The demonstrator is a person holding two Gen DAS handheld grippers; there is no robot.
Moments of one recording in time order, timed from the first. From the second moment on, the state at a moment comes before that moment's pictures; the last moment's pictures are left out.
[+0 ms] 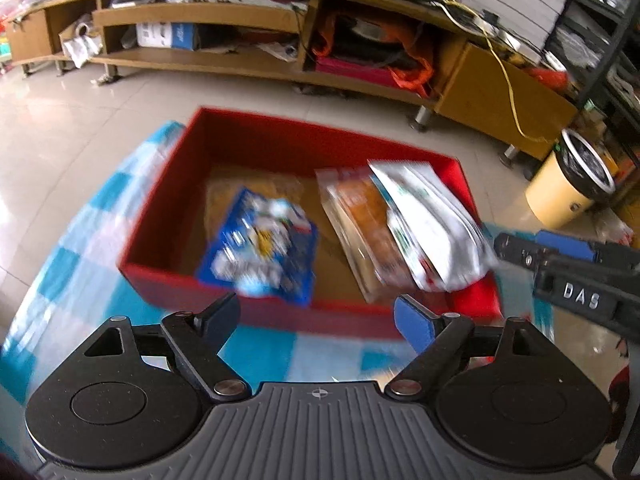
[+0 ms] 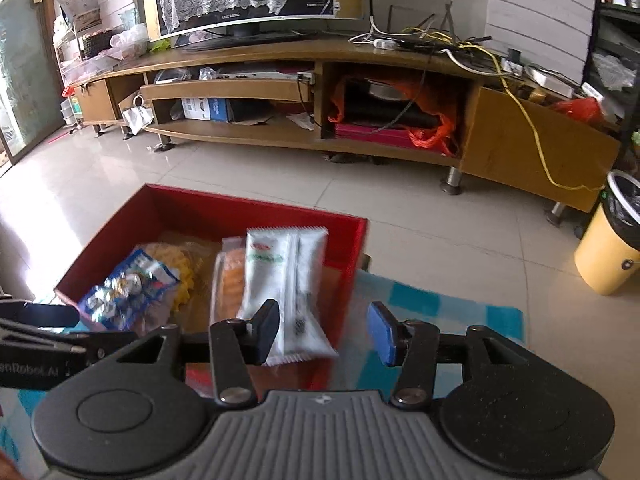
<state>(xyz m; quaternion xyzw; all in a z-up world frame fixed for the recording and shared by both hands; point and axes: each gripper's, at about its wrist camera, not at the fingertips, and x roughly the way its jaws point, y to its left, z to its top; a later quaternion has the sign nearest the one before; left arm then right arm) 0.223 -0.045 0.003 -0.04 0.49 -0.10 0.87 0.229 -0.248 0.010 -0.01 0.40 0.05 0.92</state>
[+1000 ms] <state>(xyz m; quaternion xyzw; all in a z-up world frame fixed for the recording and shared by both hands) 0.202 -0.080 -0.062 -0.03 0.58 -0.09 0.81 0.197 -0.298 -0.075 -0.02 0.55 0.07 0.83</state>
